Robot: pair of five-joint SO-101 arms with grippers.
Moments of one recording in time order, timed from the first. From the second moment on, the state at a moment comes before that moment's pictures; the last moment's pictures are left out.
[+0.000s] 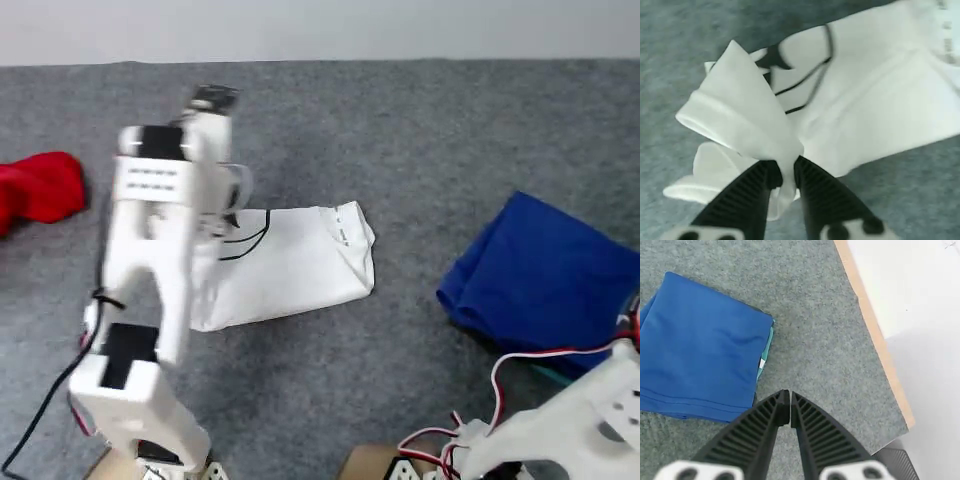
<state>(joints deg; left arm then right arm) 6.0 12.9 -14.6 98.8 0.8 47.6 -33.7 -17.0 100.6 36.4</state>
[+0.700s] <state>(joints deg) 22.4 38.7 -46.5 98.9 9.3 47.6 -33.7 -17.0 100.6 36.4</state>
